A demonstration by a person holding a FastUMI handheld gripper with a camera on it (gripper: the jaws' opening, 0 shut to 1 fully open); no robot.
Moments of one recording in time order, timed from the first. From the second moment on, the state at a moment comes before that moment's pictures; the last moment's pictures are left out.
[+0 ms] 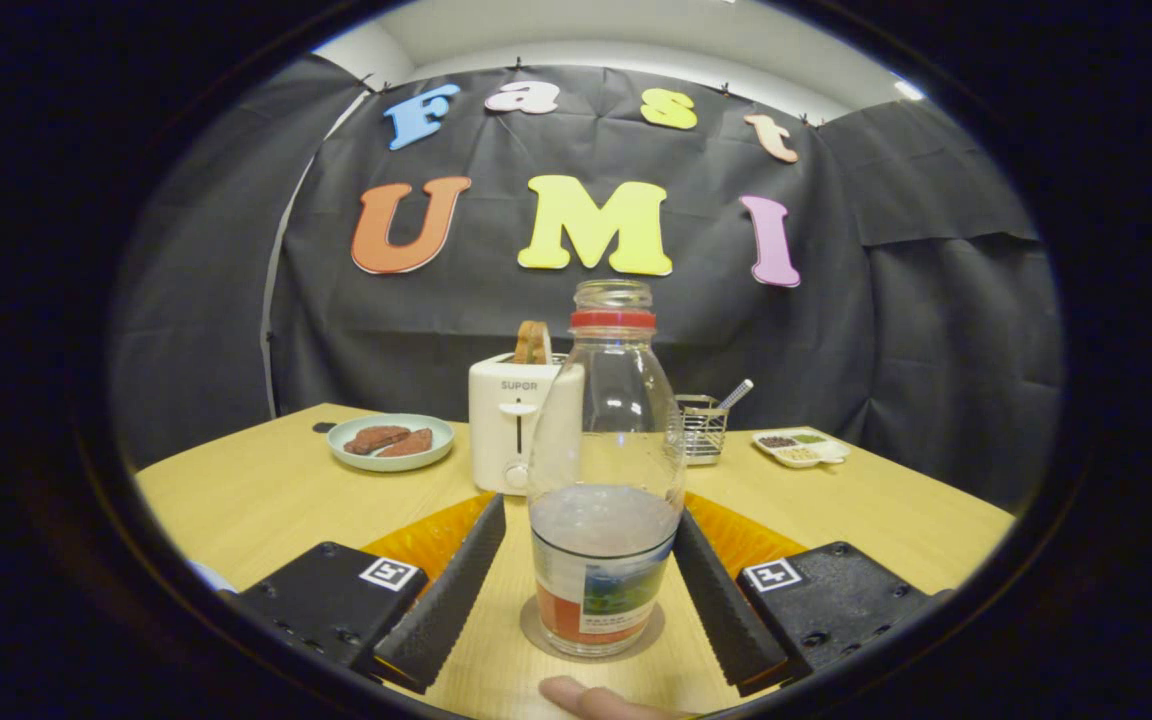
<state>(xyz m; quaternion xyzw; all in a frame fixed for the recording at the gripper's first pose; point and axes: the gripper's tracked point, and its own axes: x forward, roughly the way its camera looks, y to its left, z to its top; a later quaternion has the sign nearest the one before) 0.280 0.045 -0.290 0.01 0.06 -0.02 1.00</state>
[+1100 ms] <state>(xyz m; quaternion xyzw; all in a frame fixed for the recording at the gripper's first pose) 0.190 0.015 -0.148 0.00 -0.01 -0.01 1.00</state>
